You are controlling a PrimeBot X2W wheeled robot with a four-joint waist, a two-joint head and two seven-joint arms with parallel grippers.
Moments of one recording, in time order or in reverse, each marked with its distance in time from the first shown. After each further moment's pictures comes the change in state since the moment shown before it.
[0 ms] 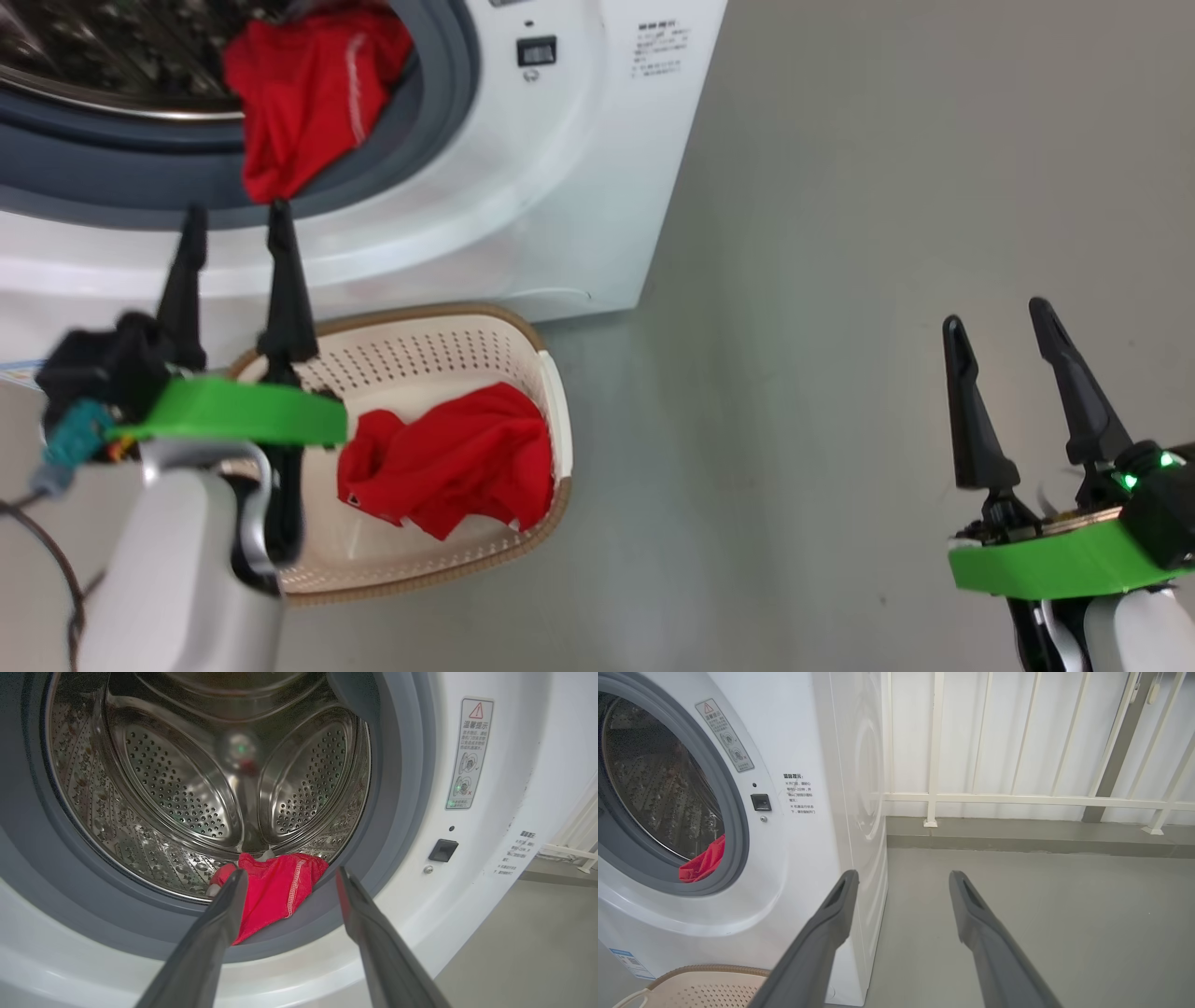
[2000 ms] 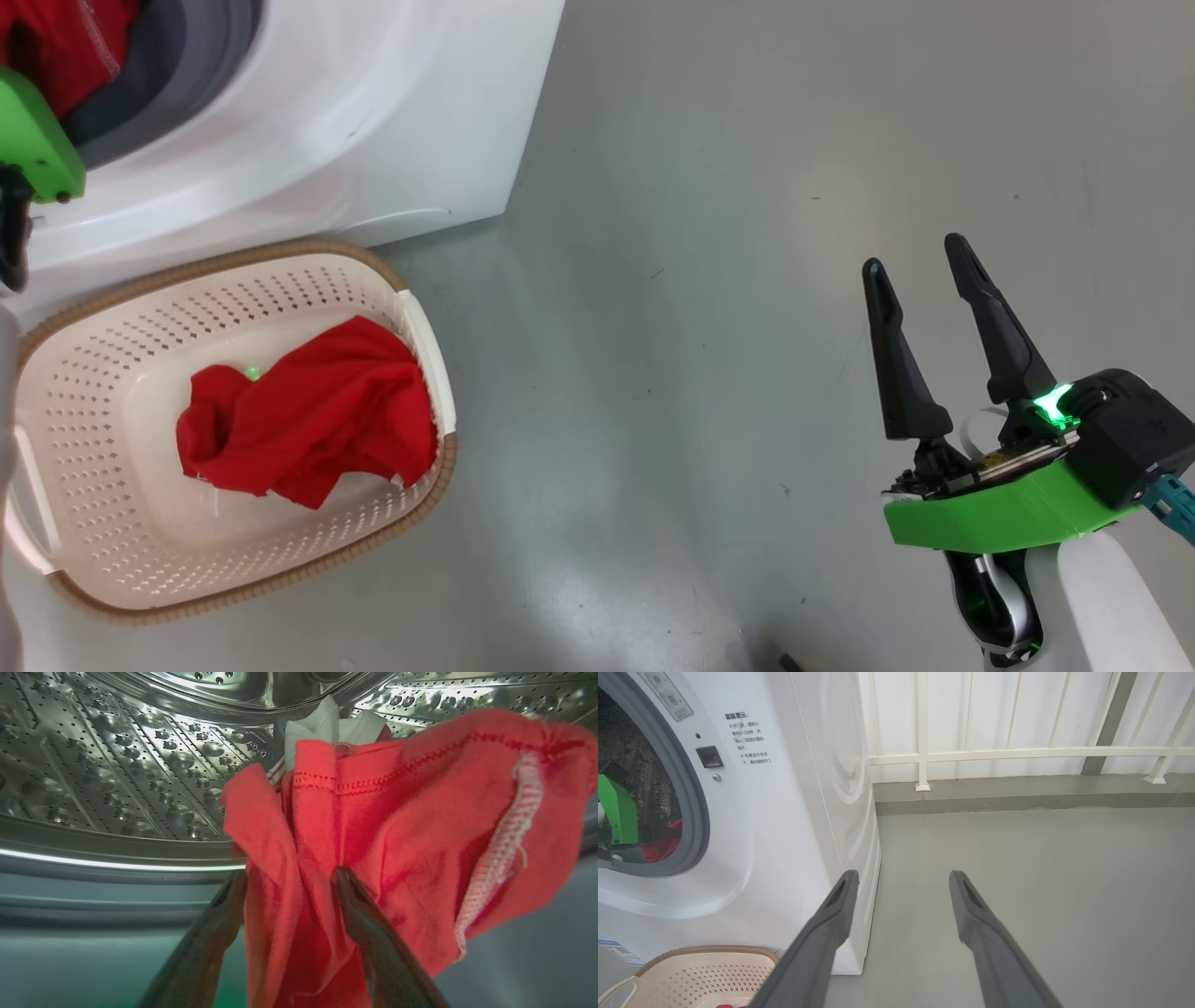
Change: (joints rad) left arm -0.718 0.225 -0.091 0.794 0.026 -0.026 0.380; right arm -0.140 -0.002 0.133 0.042 0.112 0.000 0.000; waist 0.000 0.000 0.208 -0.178
